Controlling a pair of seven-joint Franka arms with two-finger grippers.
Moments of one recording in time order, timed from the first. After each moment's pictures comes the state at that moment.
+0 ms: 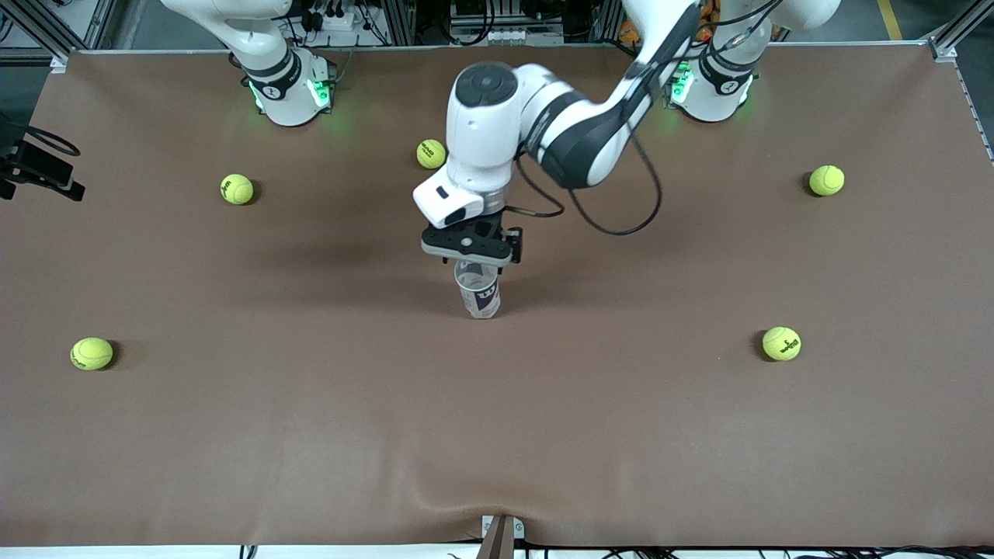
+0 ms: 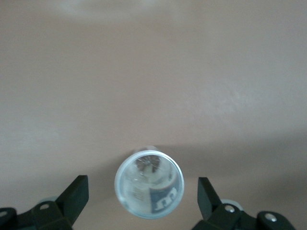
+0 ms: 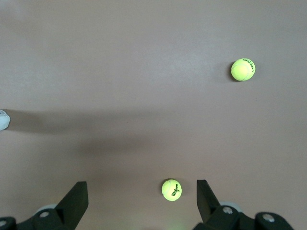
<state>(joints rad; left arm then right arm) -0.84 0.56 0.02 -1.29 0.11 2.10 -0.71 -0.07 0.00 -0.04 -1.49 0.02 1.46 -0.06</state>
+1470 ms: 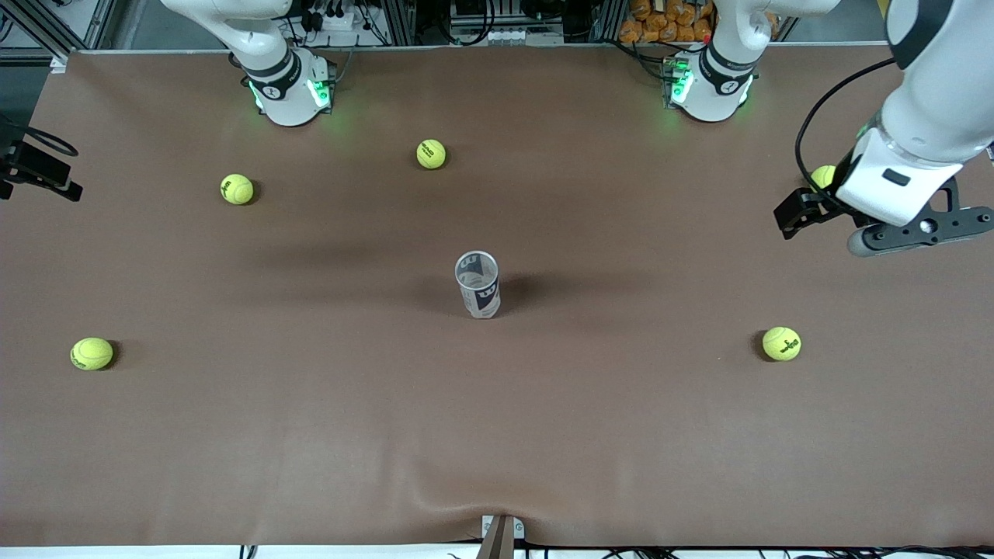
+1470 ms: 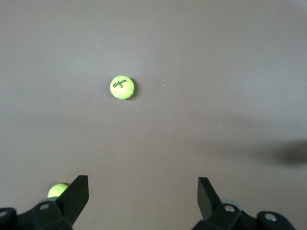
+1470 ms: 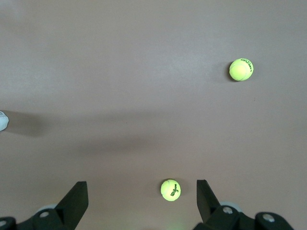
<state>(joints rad) -0.26 0.05 0.05 -1.58 0.08 1.63 -0.34 -0.07 0.00 -0.05 -1.49 0.02 1.46 -0.06</state>
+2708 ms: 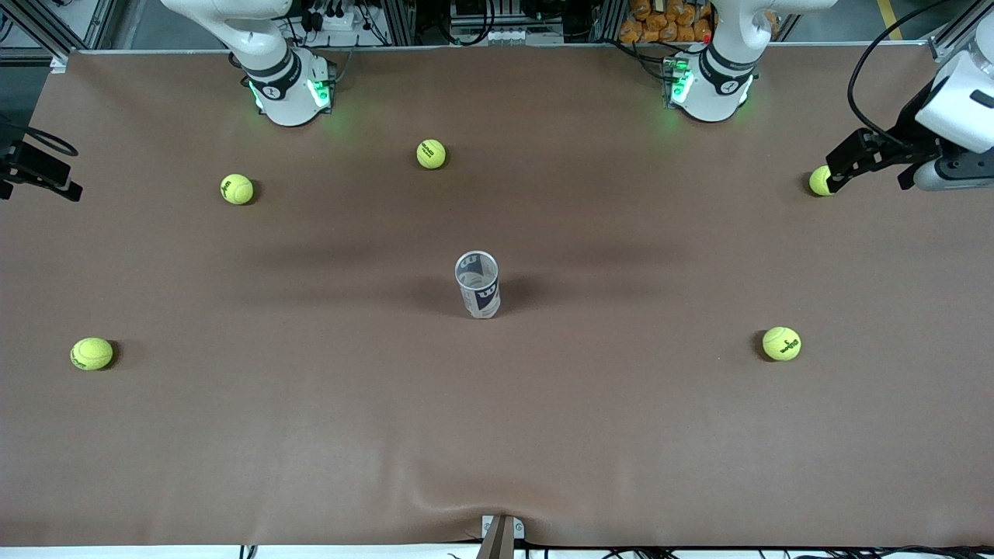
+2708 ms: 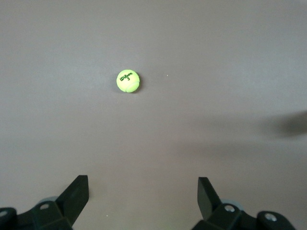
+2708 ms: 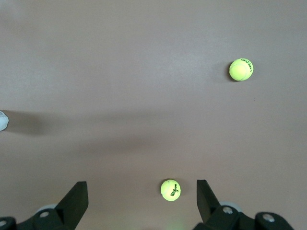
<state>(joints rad) -0.16 -0.13 0.05 -1.71 0.03 1.62 -0.12 -0.07 0.00 -0.05 -1.49 0.02 1.46 -0.06</state>
